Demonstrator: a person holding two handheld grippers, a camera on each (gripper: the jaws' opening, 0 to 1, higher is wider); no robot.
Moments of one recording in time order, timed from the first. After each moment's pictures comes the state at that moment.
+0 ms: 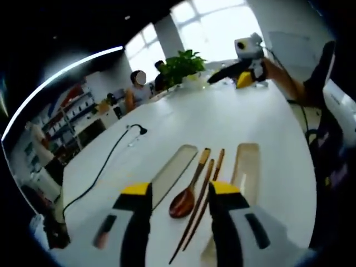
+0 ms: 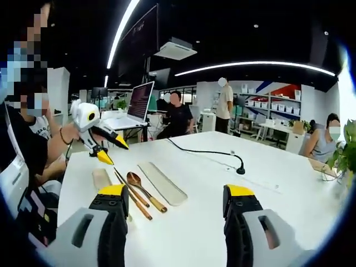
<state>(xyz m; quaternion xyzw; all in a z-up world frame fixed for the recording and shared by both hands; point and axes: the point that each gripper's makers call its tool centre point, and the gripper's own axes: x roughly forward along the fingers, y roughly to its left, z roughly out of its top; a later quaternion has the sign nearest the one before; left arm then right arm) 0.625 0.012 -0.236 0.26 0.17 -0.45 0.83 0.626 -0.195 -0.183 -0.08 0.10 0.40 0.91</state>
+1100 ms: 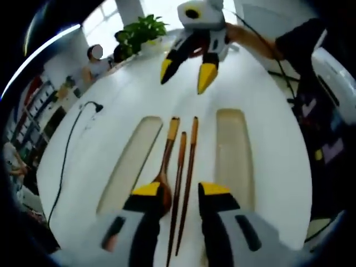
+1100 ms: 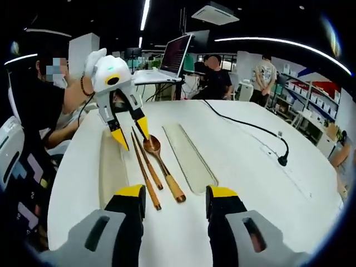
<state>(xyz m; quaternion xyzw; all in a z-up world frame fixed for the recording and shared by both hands) 0.621 -0.011 -0.293 0.33 0.29 -0.53 0.72 0.641 -0.136 -0.266 -0.21 0.24 0.52 0.79</state>
